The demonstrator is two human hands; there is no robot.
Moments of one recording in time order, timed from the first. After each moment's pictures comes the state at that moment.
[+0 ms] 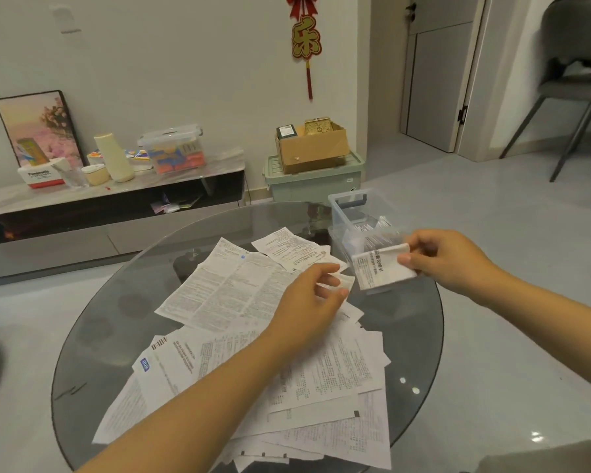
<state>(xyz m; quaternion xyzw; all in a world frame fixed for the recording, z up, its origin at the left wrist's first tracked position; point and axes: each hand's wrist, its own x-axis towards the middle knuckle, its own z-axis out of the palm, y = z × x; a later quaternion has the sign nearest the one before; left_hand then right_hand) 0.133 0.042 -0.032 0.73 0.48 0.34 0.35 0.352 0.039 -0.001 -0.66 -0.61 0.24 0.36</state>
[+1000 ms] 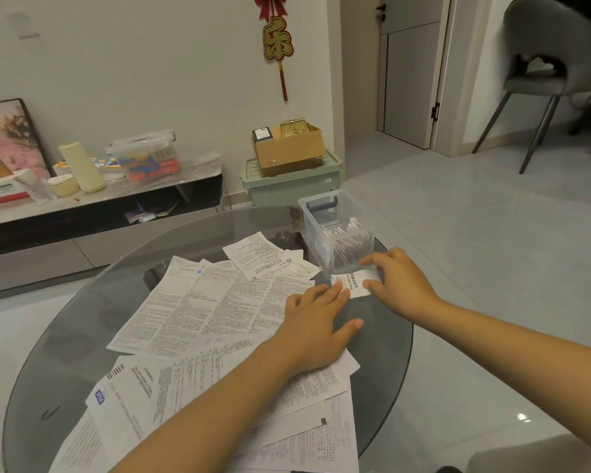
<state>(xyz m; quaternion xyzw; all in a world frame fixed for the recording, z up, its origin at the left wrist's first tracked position) 0.173 0.053 -0.061 0.89 0.45 0.03 0.11 0.351 0.058 -0.056 -0.72 -0.64 0.11 0.26</state>
